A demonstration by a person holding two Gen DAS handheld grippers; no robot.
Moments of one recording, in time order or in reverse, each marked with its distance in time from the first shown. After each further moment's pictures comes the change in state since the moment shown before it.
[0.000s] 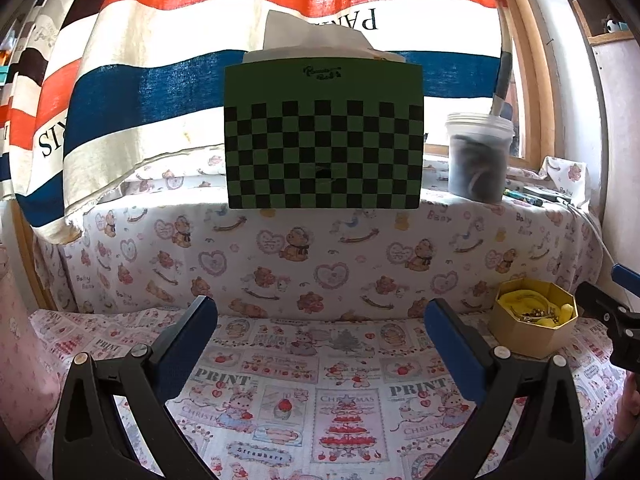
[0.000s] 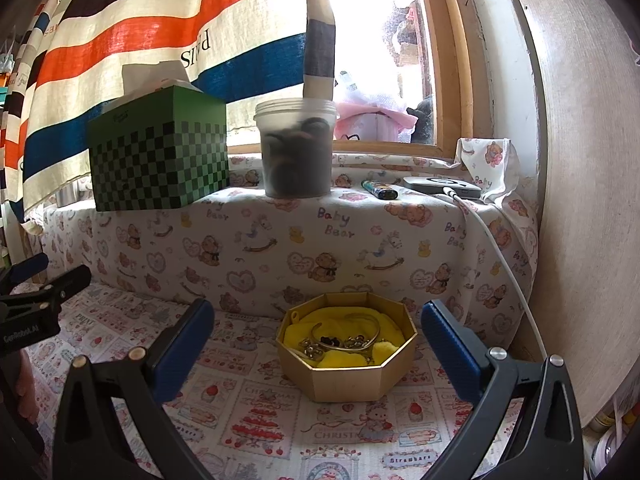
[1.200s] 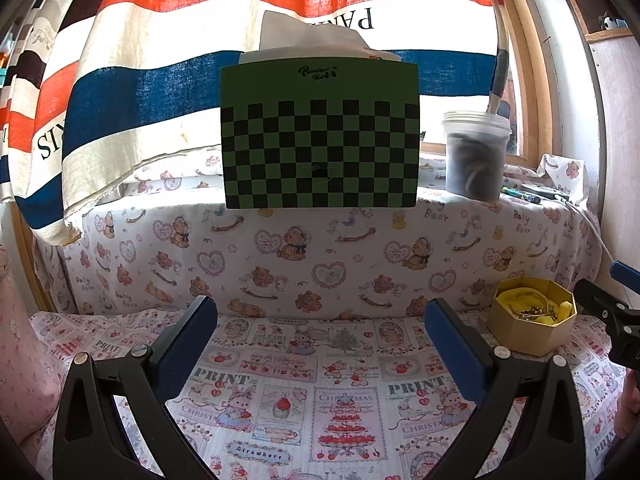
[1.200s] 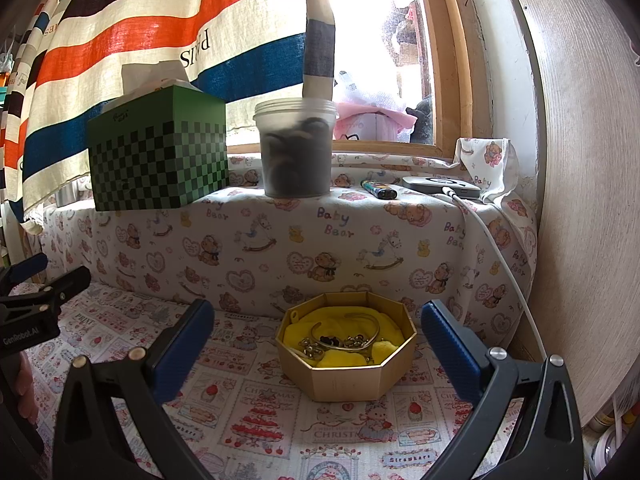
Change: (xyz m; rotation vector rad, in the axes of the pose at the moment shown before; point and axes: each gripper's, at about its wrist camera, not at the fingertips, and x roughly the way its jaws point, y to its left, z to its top) left arm -0.001 -0.001 0.000 0.009 0.001 -0.008; right arm 0.000 -0.001 0.000 0.000 0.001 0.004
